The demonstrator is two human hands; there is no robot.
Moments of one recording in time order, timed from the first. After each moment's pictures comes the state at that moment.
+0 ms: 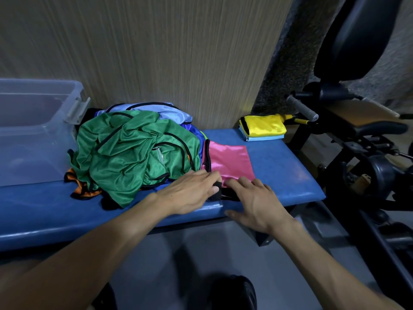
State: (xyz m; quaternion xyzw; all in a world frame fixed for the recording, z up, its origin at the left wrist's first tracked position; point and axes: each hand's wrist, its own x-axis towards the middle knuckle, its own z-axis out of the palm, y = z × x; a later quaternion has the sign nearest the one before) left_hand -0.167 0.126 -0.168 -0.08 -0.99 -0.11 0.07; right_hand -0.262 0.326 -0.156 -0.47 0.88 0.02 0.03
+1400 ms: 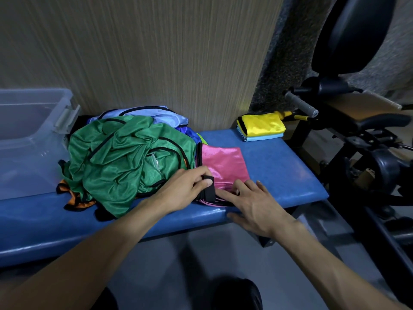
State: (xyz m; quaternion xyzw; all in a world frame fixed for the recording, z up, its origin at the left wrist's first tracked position) left_hand -0.176 0.113 -0.170 0.01 -0.93 -0.34 0.14; right_hand -0.284 0.328 -0.179 -0.55 0.83 0.00 -0.02
